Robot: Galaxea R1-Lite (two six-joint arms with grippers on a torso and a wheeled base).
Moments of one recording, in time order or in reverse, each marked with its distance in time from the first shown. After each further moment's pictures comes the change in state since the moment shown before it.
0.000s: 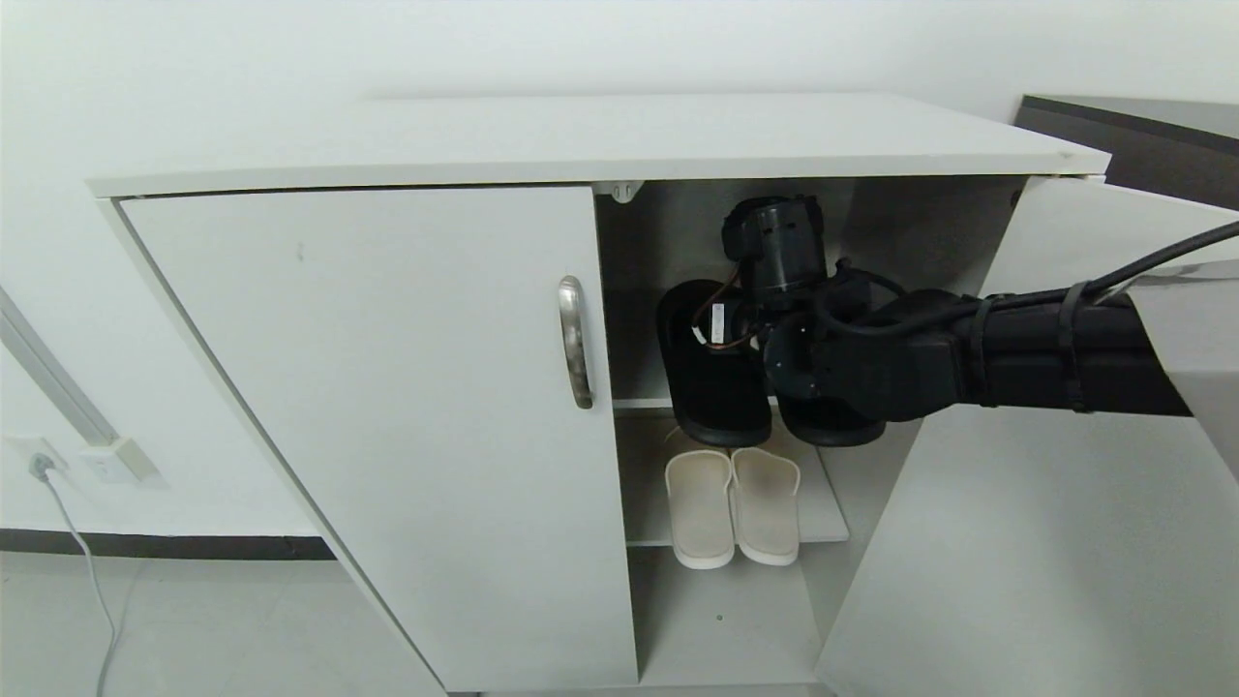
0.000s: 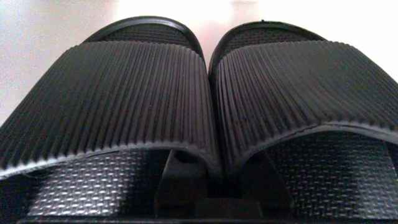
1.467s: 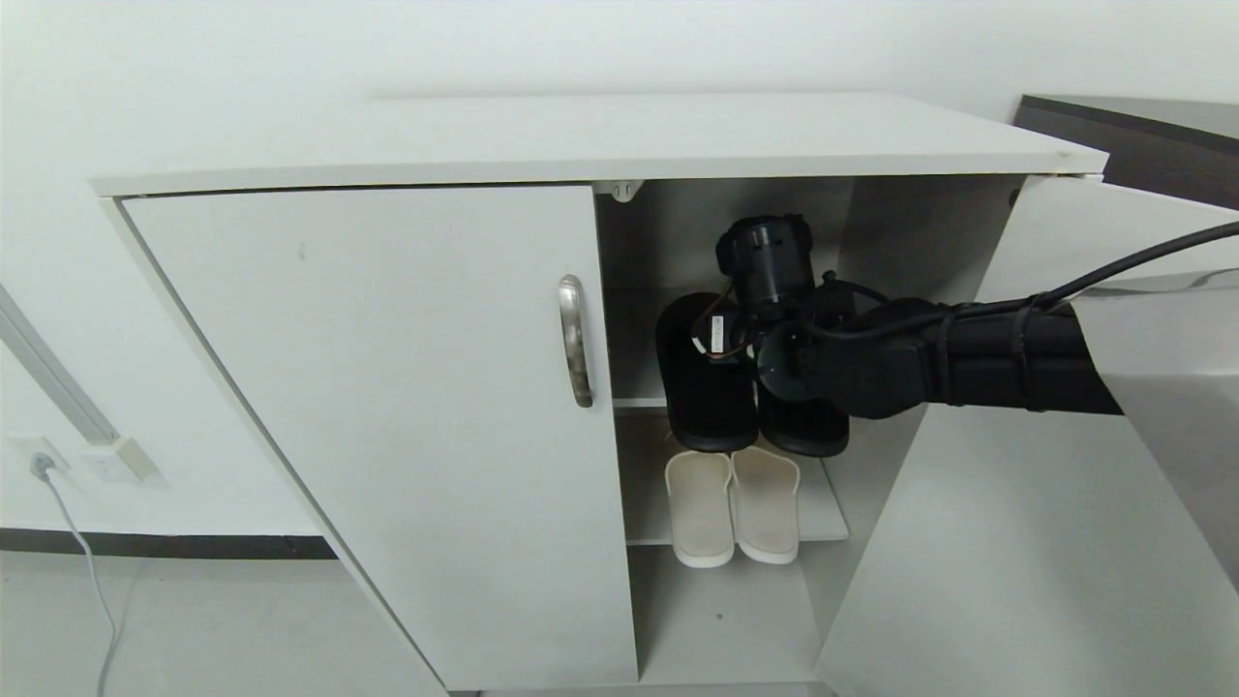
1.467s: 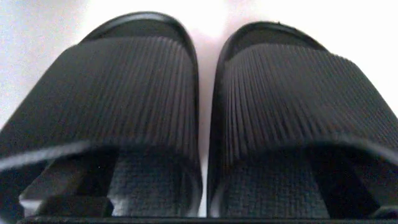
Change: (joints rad) left arm 0.000 0.000 0.000 0.000 0.000 0.003; right arm -0.019 0.052 -0.037 0.036 0.021 0.012
